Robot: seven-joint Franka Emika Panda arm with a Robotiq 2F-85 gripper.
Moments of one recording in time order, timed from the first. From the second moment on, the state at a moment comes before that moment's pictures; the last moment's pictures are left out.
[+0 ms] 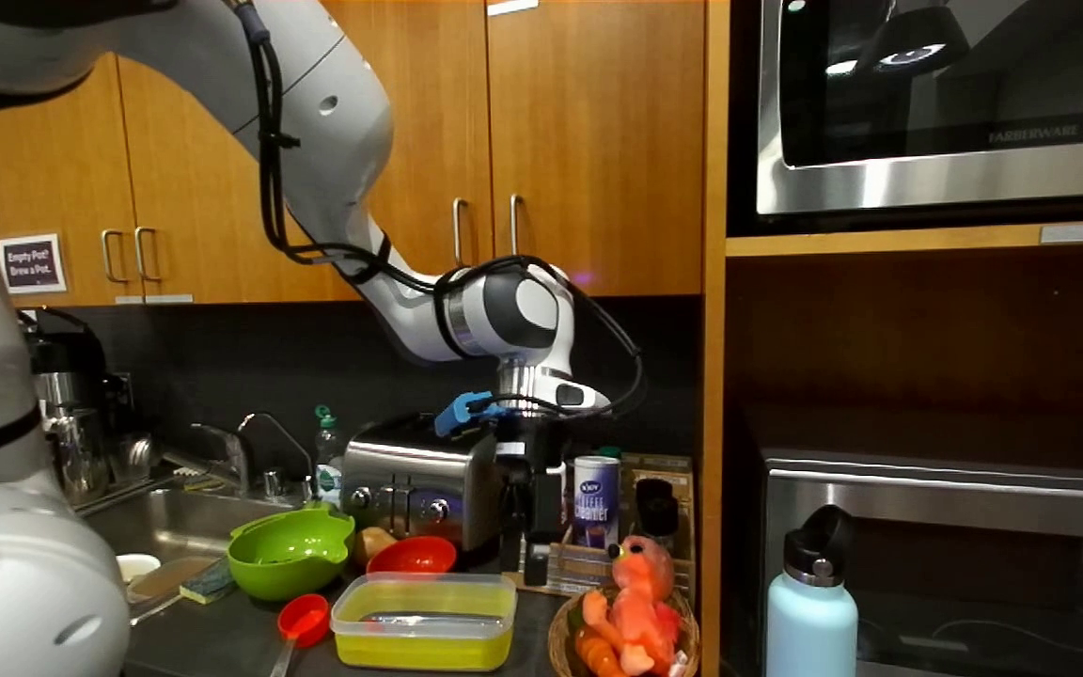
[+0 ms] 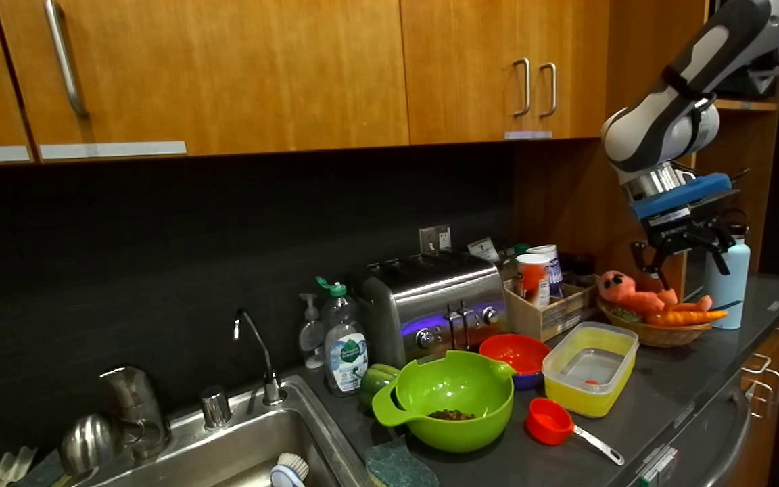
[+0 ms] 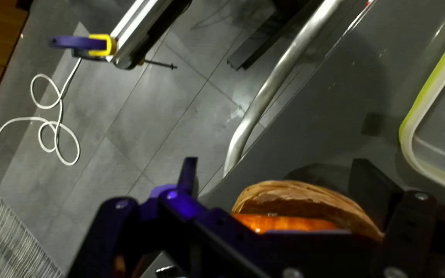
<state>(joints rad) -0.18 -0.14 -0.11 -2.42 -0.27 1.92 0.64</state>
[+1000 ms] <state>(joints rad) -0.22 -0.13 -0.16 -2.47 -0.37 2.25 0.67</state>
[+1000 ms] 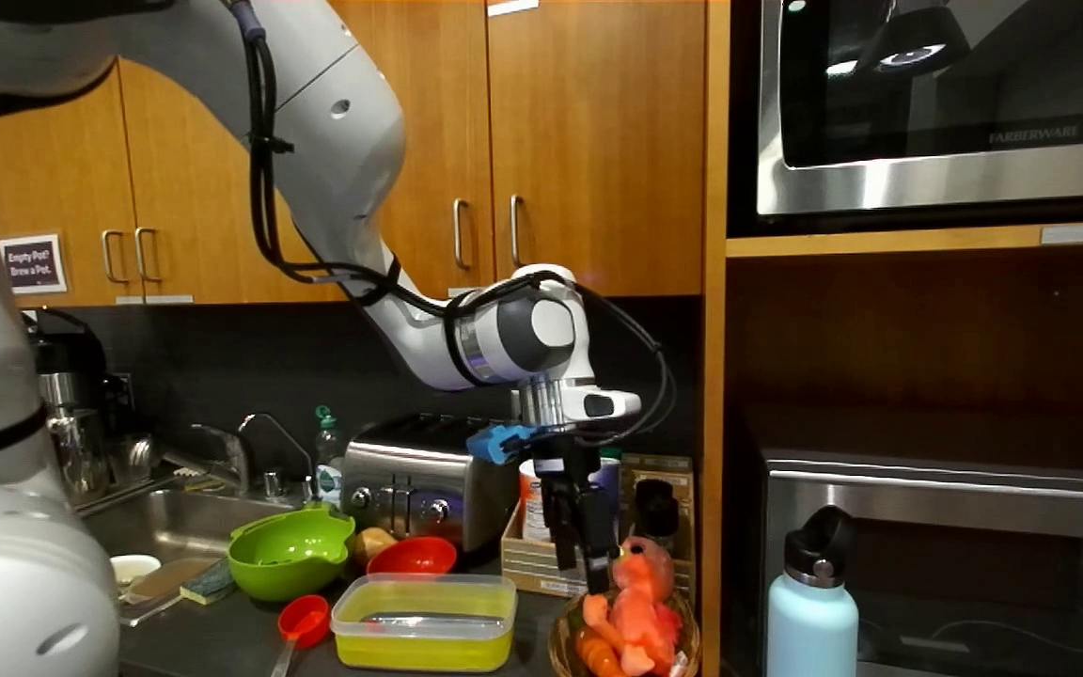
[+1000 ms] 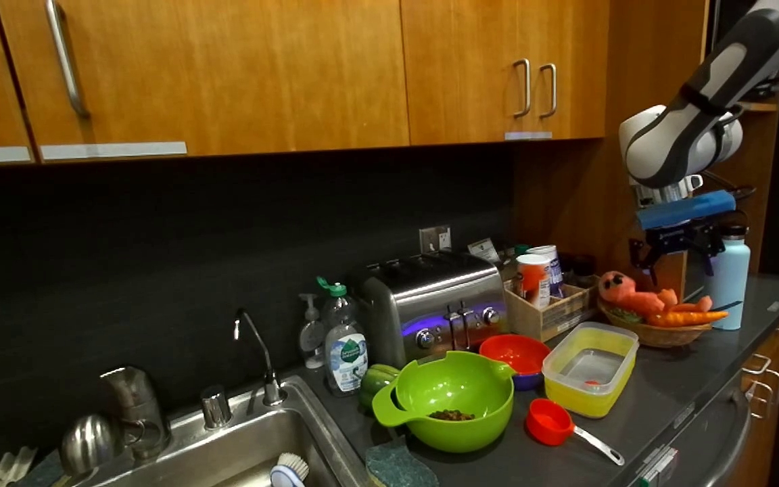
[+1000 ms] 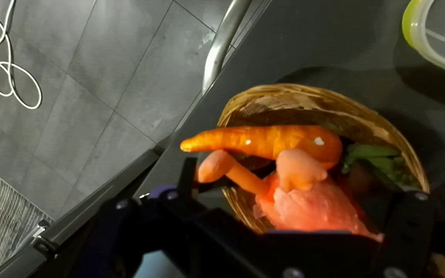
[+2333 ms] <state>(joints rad) -0.20 0.13 -0.20 -2.39 -0.31 2.30 0.48</state>
